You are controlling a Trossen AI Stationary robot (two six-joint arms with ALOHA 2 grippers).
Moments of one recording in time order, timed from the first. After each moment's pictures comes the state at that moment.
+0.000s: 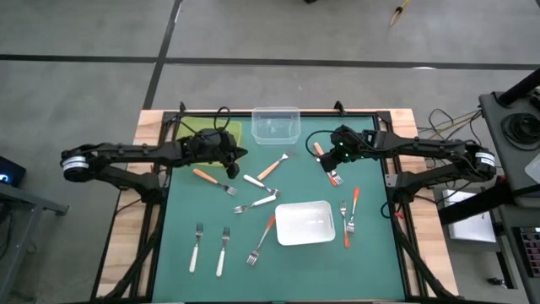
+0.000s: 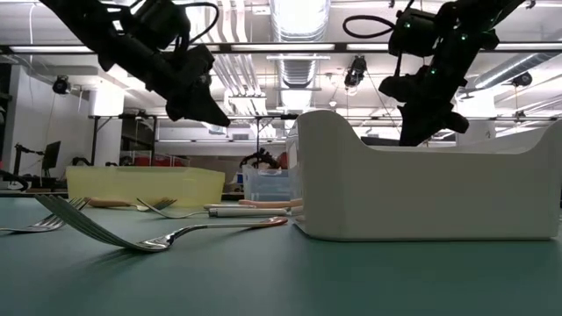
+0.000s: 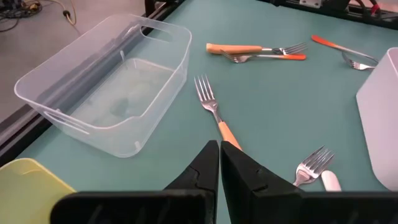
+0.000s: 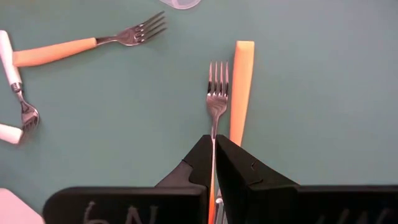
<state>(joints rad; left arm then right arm) 0.32 1.20 0.61 0.07 -0.04 -0.07 -0.37 1.19 0.78 -0.59 0.11 0.60</state>
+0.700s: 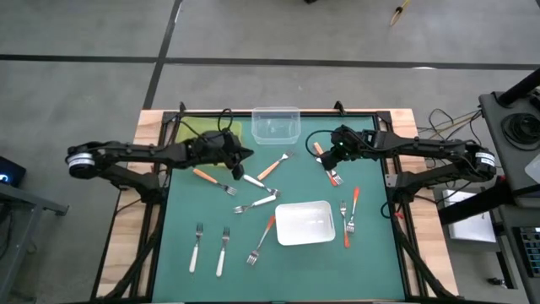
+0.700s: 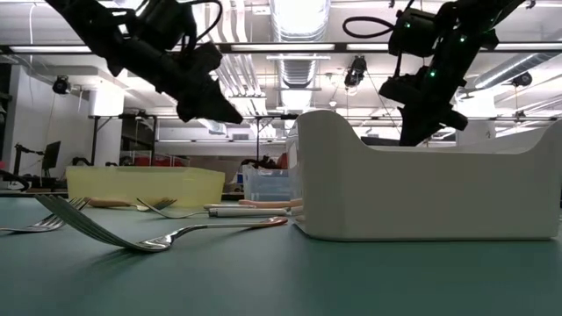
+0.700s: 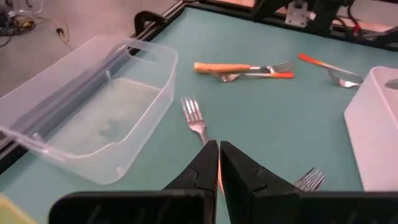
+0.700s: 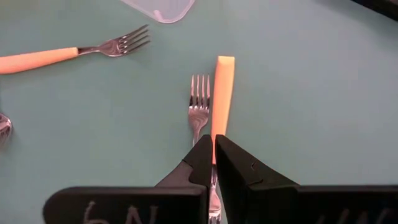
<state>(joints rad) 0.29 1.27 0.61 0.21 -0.04 -0.08 -0.37 1.19 0.78 -0.59 0.19 0.56</state>
